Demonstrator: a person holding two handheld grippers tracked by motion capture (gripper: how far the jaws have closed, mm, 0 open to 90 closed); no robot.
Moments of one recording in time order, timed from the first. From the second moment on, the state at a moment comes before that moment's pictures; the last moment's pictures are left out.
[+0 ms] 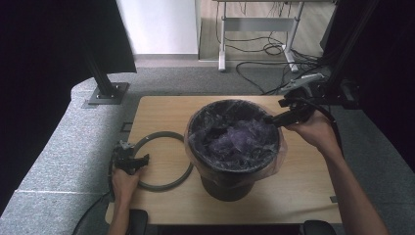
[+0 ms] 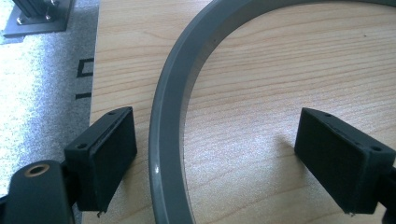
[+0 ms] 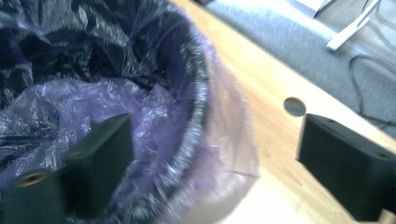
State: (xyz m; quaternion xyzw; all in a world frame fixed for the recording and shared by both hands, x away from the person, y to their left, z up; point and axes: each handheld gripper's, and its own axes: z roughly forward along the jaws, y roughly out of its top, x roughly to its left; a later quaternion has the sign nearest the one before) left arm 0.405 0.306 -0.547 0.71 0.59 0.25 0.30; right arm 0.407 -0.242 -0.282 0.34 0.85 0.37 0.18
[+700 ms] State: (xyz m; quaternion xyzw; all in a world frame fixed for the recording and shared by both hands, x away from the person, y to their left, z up) left arm 0.396 0.306 -0.547 0.74 0.56 0.24 0.30; right arm 0.377 -0.323 -0.353 0.37 0.81 0.41 0.20
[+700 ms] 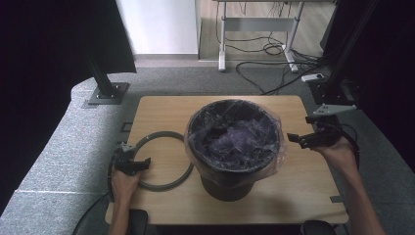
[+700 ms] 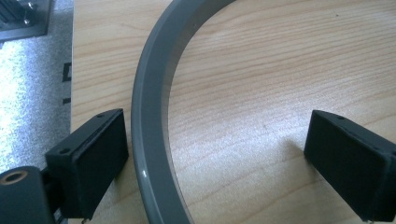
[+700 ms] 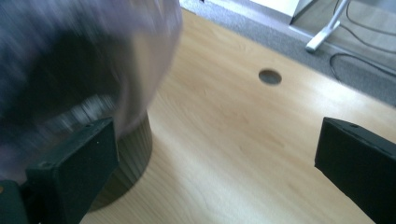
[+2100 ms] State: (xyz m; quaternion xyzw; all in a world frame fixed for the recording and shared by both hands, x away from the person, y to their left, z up) left arm 0.387 0.302 -0.548 0.75 0.55 0.23 0.30; right arm 0.359 -0.348 -0.558 0.45 0.80 0.34 0.19
